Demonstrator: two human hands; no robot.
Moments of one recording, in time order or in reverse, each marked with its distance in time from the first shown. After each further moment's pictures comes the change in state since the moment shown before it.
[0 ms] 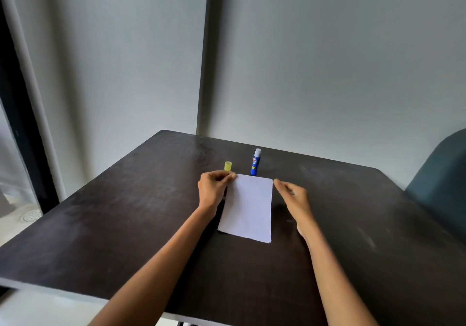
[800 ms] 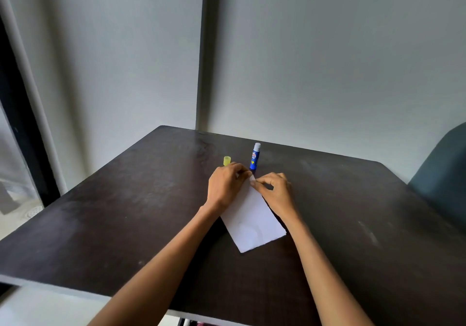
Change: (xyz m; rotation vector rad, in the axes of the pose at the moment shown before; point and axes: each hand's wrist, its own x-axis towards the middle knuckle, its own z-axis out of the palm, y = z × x) left_hand -0.007 0.010 0.017 0.676 -0.139 0.473; right_hand 0.006 0.002 0.029 -0.470 -0.031 -0.340
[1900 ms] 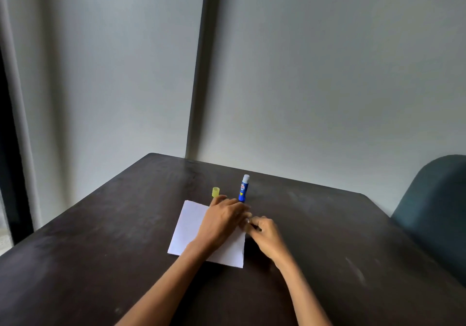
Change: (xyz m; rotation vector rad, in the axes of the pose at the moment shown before) left_hand -0.001 0.004 0.004 0.157 -0.052 0.370; right_hand -0.008 0.006 -0.003 0.117 -0.252 0.128
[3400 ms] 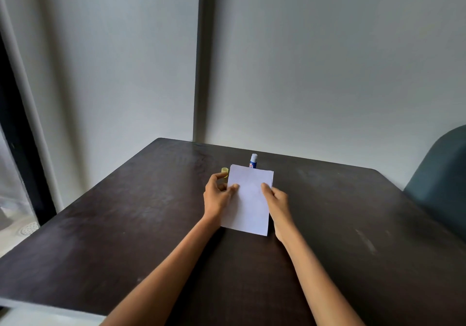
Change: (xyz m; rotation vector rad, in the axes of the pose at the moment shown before) left_hand -0.008 -0.003 -0.002 -0.833 0.216 -0.847; right_hand 0.000 -0.022 0.010 0.567 0.289 0.246
